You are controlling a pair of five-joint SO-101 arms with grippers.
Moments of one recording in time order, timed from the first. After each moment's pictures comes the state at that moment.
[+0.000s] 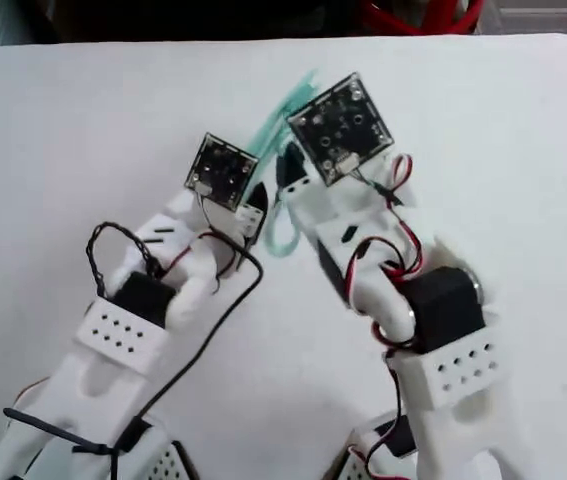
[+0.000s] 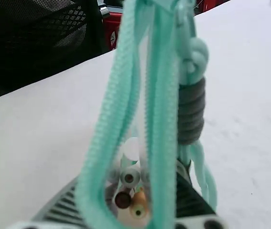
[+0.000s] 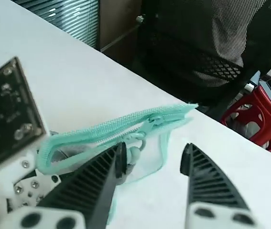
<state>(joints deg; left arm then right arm) 20.6 -42.2 53.4 28.4 -5.0 -28.7 -40.3 11.2 62.0 18.0</state>
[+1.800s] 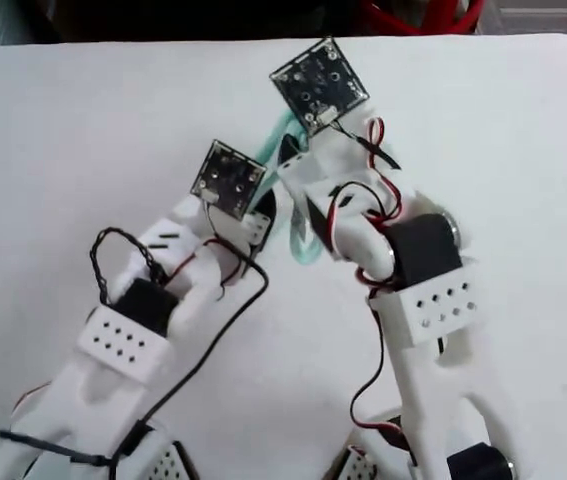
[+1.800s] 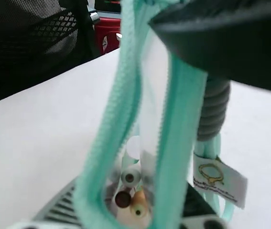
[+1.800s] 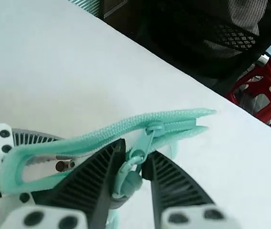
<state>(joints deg) 21.2 -42.9 53.5 28.6 -4.9 -28.0 -29.9 0.4 69.6 21.9</state>
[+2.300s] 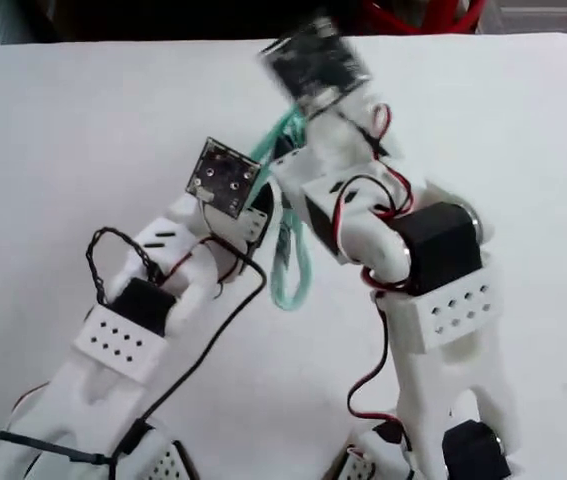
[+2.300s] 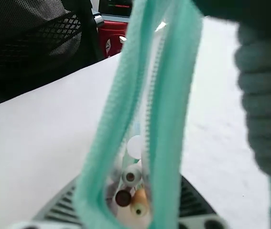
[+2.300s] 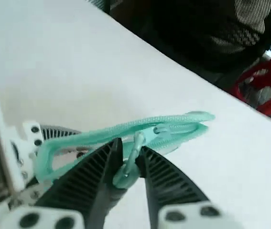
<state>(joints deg) 21.1 -43.2 53.4 28.6 -4.9 -30.1 -23.2 -18.2 83.4 10.9</state>
